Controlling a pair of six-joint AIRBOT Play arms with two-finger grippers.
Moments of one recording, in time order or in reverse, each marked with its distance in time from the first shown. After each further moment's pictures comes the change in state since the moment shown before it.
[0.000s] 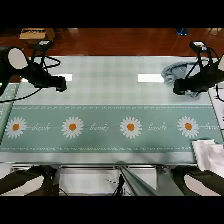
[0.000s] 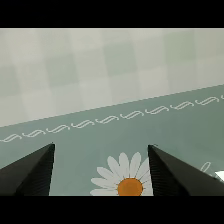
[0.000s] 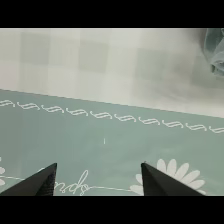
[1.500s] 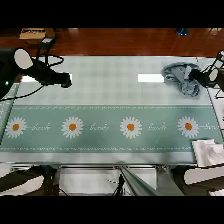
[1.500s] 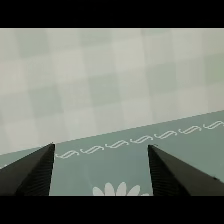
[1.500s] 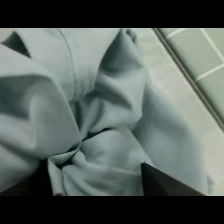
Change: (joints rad) left arm 0.000 -0.047 0.001 -0.069 0.117 0.000; right arm -0.368 -0.528 0.023 -0.105 -0.843 0.401
